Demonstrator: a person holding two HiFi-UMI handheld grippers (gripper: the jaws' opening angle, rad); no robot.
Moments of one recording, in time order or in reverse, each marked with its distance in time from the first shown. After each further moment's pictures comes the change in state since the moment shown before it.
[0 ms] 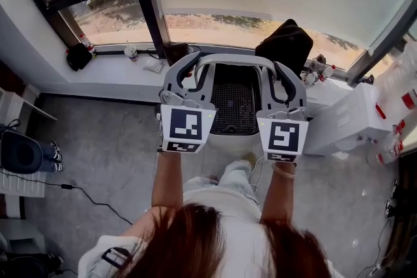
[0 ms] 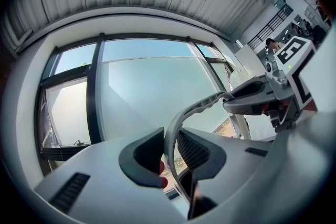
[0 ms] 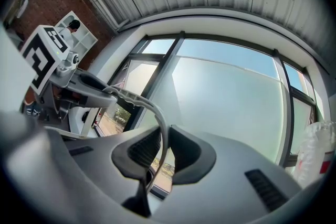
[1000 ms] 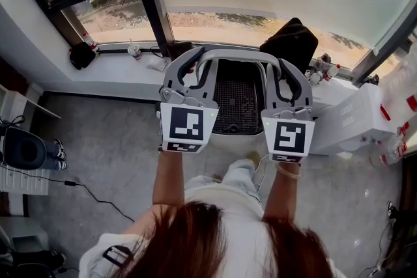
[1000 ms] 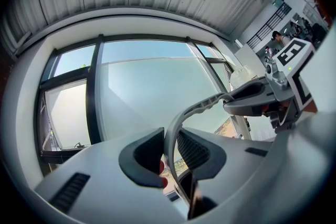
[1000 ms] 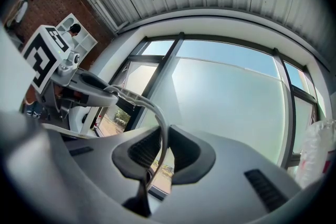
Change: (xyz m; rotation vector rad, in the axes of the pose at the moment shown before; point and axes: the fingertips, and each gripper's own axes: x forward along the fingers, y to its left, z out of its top) left arm 0.009 0.004 0.012 0.015 -0.007 0.000; right arm 0.008 -0.009 0.005 0.018 -0.017 0.006
